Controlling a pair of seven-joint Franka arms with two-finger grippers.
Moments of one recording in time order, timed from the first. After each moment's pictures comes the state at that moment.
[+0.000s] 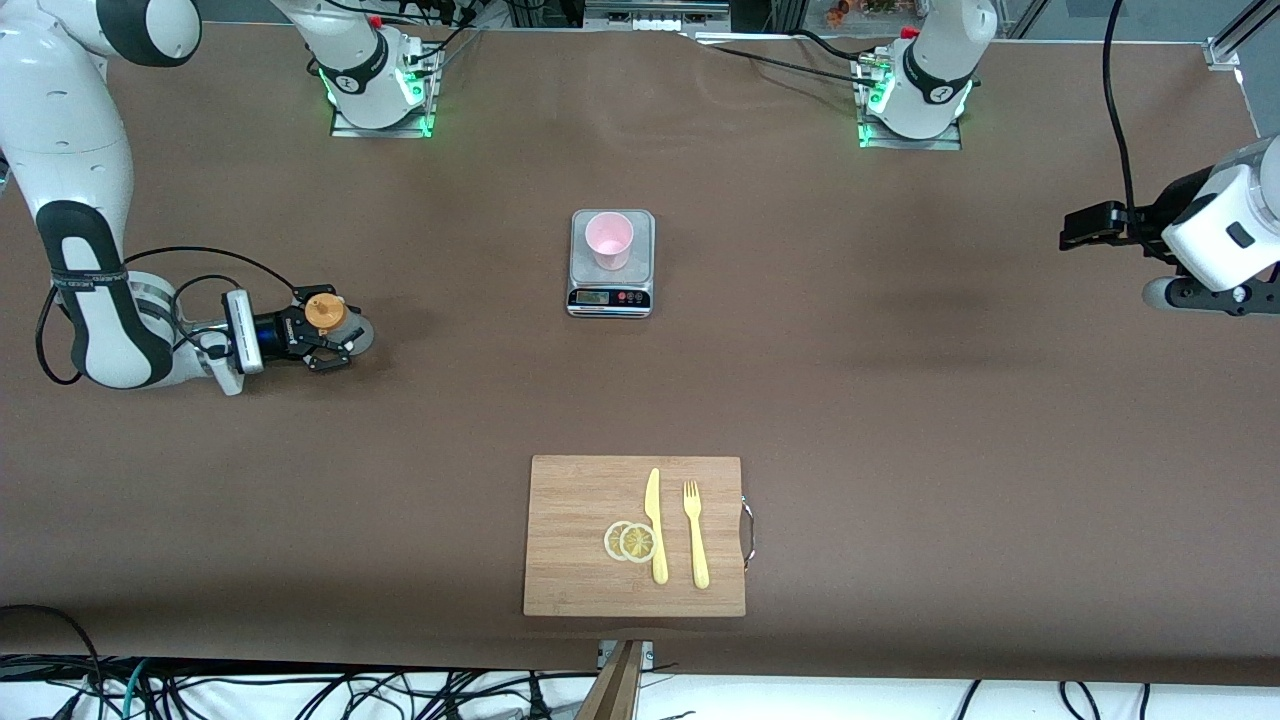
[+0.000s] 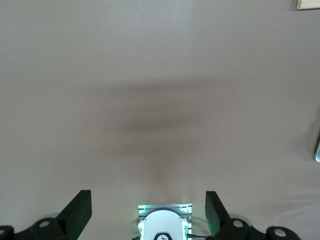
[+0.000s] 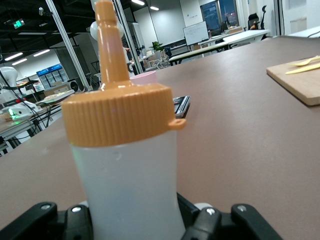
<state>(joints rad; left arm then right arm) 0.03 0.16 -0.05 -1.45 0.01 1.31 0.03 -0.24 0.82 -0.09 -1.74 0.94 1.42 -2.39</state>
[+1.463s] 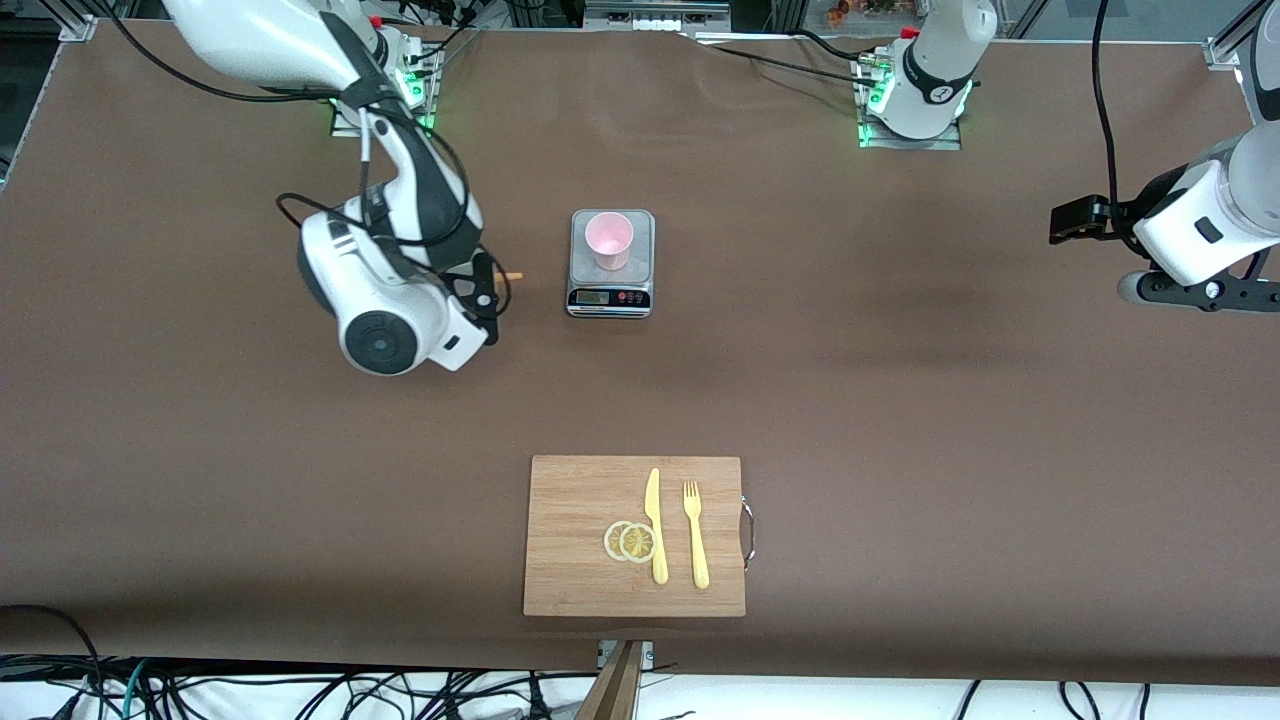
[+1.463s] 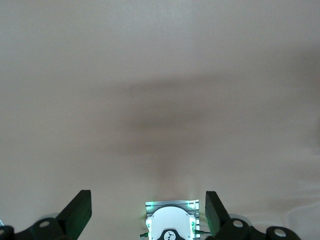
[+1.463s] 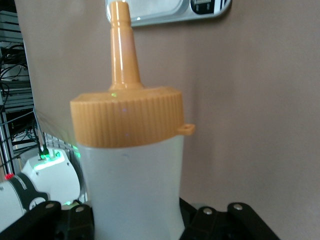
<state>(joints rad) 0.04 0.15 -0.09 -1.45 0.04 1.29 0.03 0.37 0.54 0.10 -1.55 0.05 1.48 -1.15</state>
